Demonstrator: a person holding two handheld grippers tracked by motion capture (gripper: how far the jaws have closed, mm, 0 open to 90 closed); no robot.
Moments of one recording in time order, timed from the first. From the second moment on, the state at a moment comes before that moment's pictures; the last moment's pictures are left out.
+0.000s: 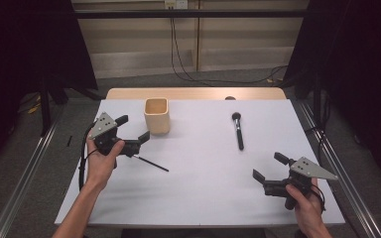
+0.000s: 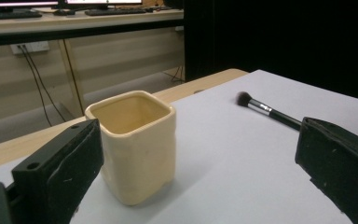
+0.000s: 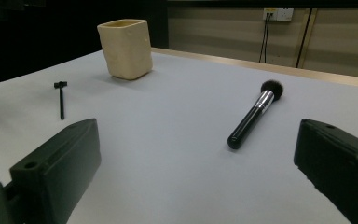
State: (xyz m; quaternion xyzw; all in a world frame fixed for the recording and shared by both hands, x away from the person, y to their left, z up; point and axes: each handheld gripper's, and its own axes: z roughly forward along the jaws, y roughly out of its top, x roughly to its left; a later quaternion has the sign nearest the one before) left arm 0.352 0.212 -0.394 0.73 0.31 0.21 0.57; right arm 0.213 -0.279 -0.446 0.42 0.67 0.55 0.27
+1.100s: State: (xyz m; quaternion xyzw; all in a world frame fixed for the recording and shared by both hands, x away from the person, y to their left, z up) left arm 0.383 0.205 -0.390 0.88 0.25 0.11 0.39; right arm 0.213 -0.278 -0.446 0.41 0.68 0.55 0.26
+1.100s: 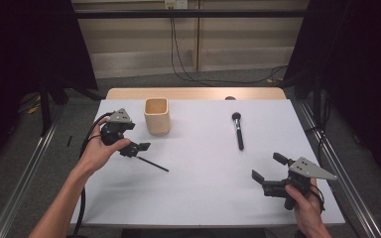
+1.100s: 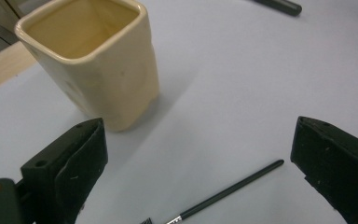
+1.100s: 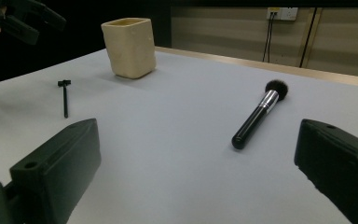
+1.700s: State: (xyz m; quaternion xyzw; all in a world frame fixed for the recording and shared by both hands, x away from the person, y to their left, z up) left arm 0.395 0.199 -0.412 0.92 0.23 0.07 0.31; right arm 0.215 -0.277 -0.446 0.41 0.68 0.55 0.26
